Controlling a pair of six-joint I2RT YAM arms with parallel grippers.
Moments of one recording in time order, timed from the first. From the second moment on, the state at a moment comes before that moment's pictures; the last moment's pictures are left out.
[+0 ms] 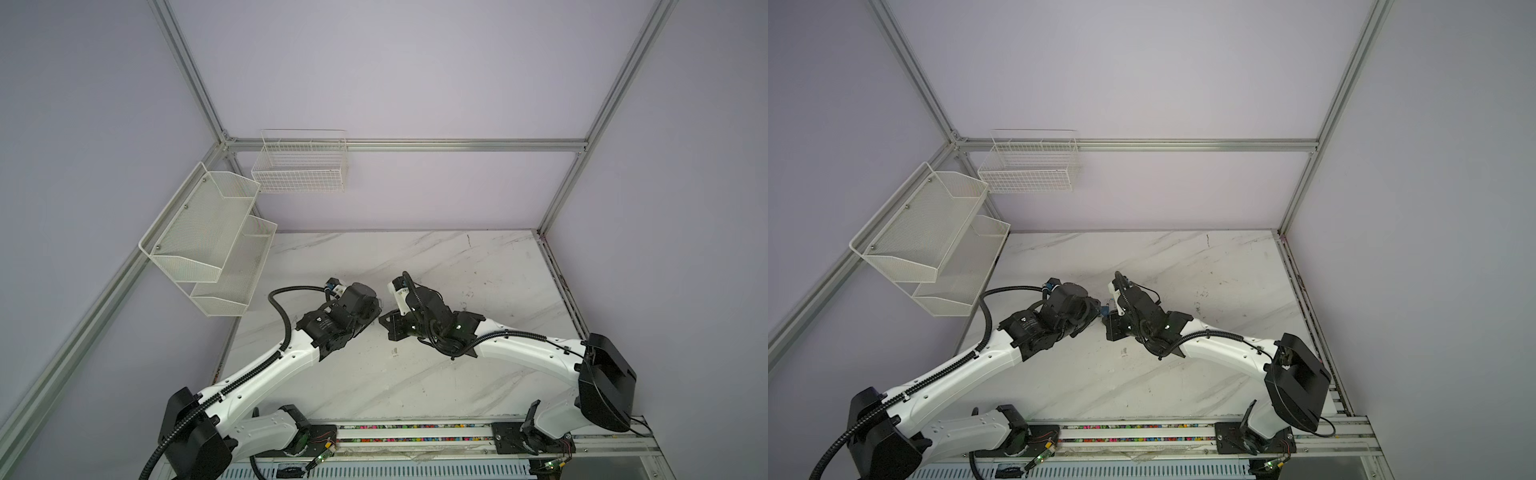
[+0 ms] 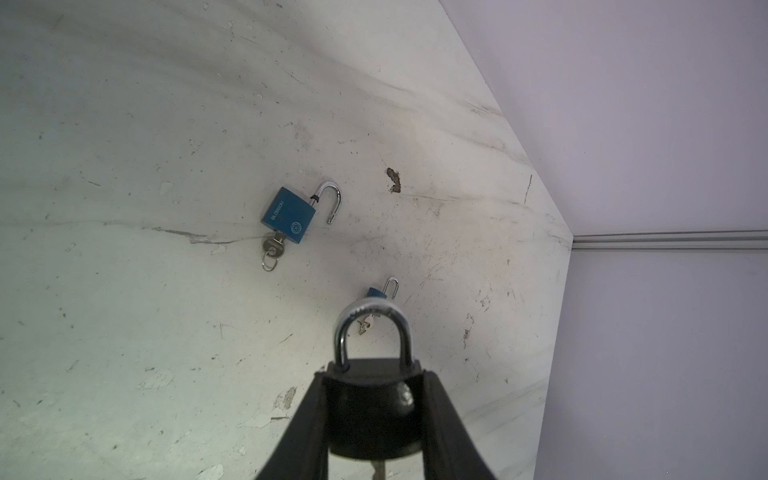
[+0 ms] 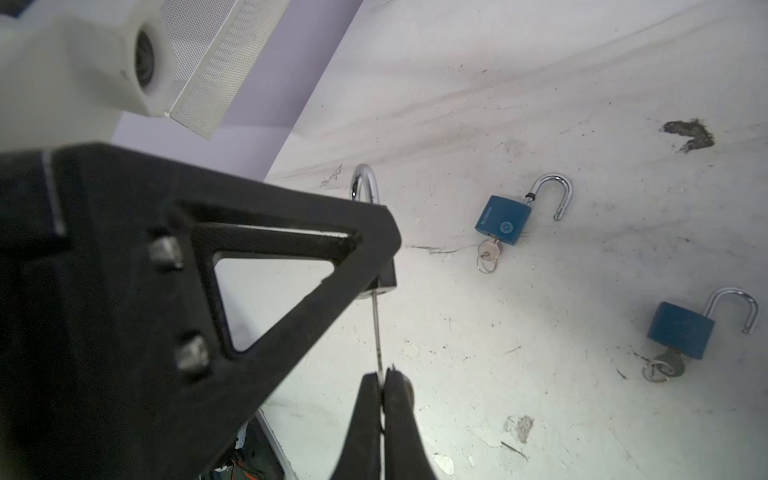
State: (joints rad) left arm -0.71 1.17 0.97 -0.57 -0.29 -1.29; right arm 1.00 1.52 1.07 -0.10 -0.08 0.63
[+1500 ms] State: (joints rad) left arm -0.69 0.97 0.92 -0.43 -0.23 -1.39; right arm 0.94 1.46 1.01 0.22 -0.23 0.94
